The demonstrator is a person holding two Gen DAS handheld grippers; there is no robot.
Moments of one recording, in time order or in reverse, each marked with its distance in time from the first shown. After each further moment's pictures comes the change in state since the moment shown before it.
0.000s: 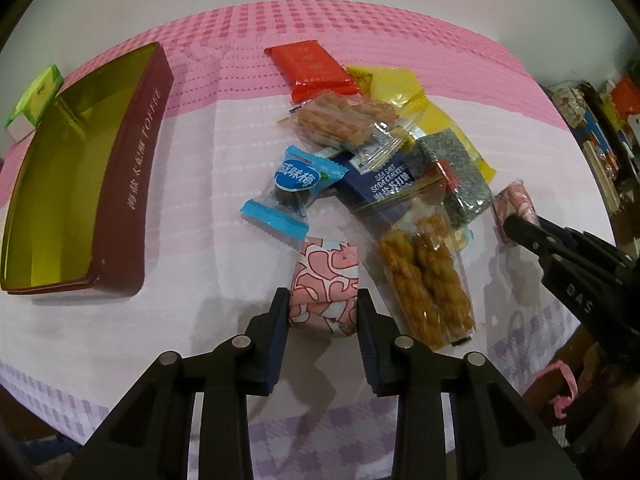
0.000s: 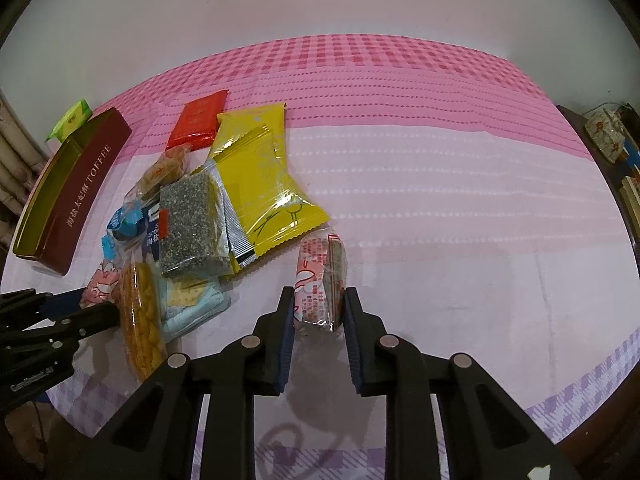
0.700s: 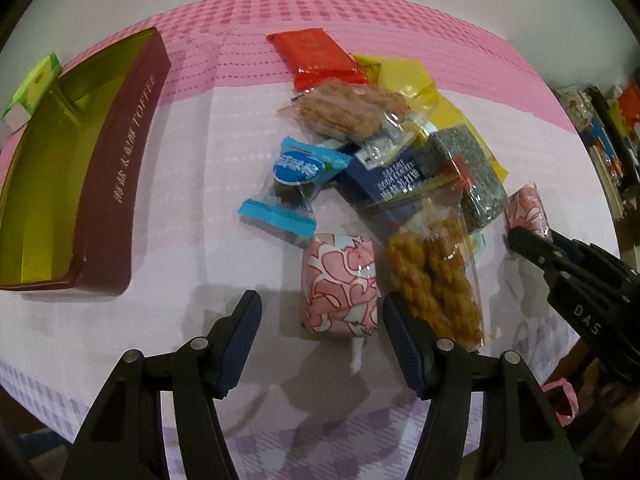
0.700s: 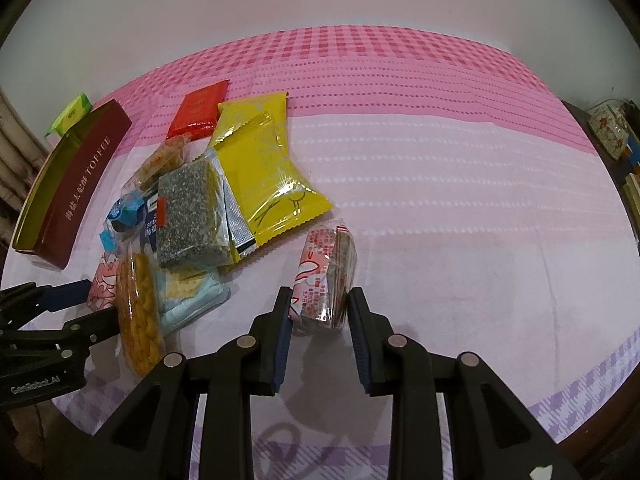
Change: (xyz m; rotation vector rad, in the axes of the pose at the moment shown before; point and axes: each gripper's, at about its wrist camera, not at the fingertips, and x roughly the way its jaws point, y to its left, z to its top) left arm 0.011 0.000 -0.002 -0.041 0.022 0.011; right arm 0.004 -0.002 -0.003 0.004 0.025 0.013
